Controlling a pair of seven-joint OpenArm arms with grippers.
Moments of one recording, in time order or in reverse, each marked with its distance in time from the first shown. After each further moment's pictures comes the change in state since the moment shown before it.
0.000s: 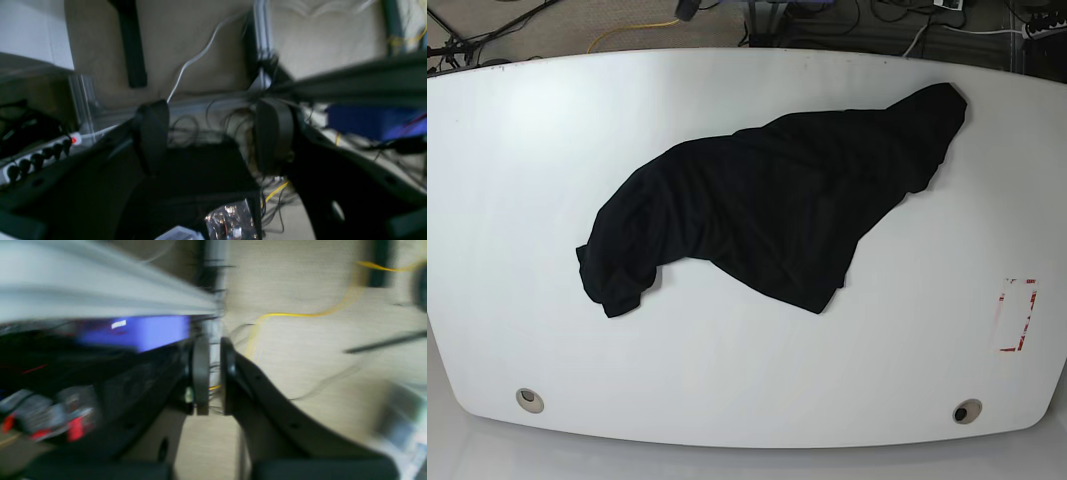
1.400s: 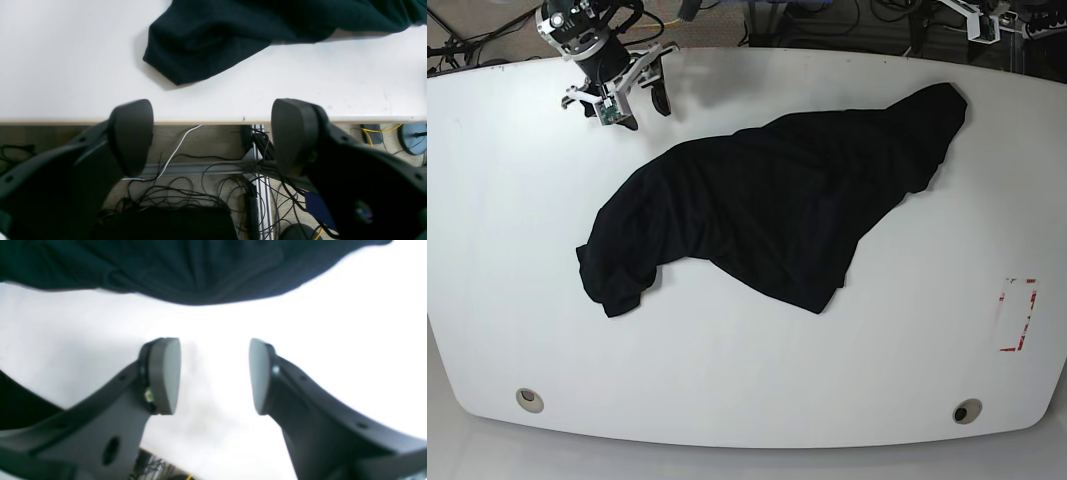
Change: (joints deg) left arm 1.8 0.3 -5.0 16.0 -9.7 0.7 0.2; right arm 27.5 0.0 12.2 15.5 -0.3 24.1 -18.9
